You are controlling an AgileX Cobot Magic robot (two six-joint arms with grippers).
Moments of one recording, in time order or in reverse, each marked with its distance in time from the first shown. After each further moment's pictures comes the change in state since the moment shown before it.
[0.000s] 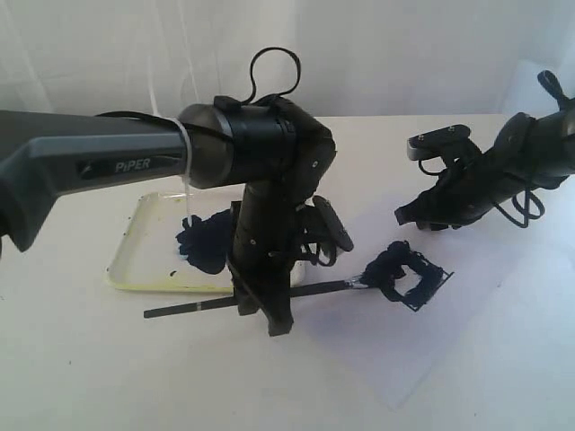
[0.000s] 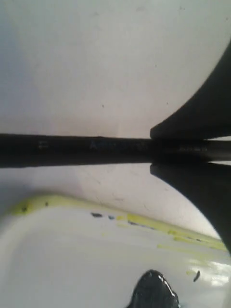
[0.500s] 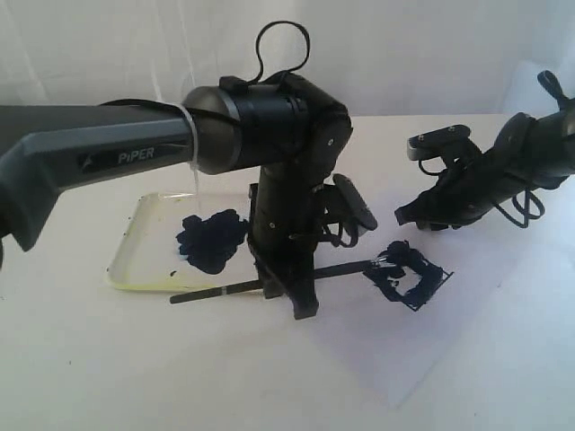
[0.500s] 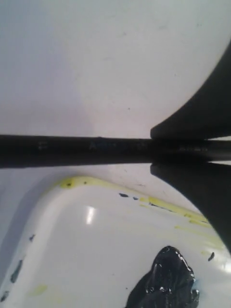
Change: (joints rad) left arm -0.019 0.000 -0.094 -0.023 0.000 0.008; right arm 0.000 0.000 0.000 0.000 0.000 0.000
